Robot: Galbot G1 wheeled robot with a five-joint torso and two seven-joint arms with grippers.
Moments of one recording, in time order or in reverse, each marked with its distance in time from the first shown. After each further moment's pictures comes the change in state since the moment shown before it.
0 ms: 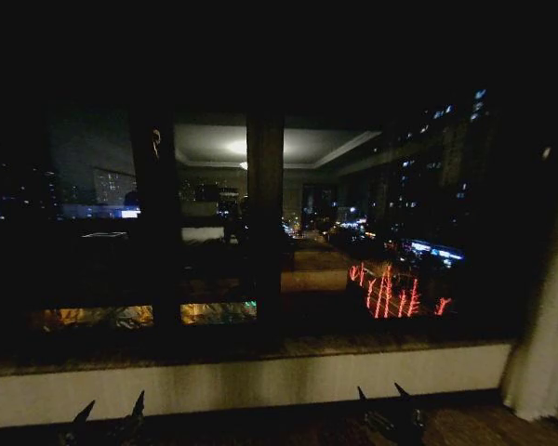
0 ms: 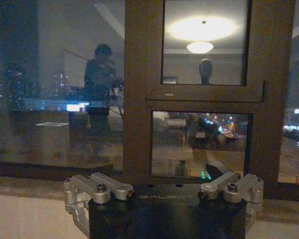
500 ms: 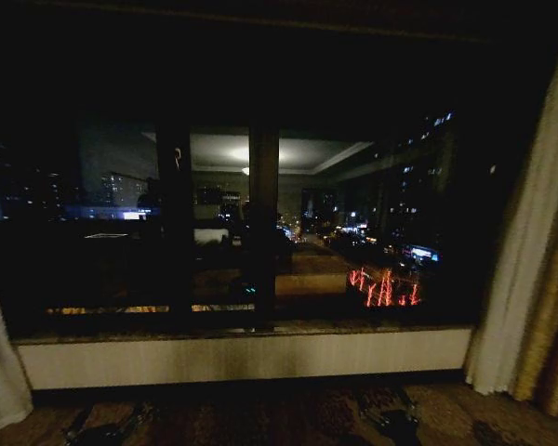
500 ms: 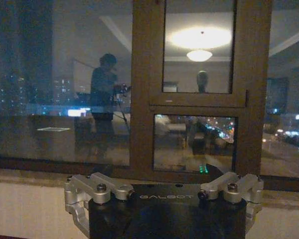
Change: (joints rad) left arm -0.004 0.015 -0.004 0.023 -0.002 -0.025 0.005; right arm 0.027 0.000 -0.027 -0.004 -0.069 -0.017 0.001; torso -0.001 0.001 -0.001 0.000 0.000
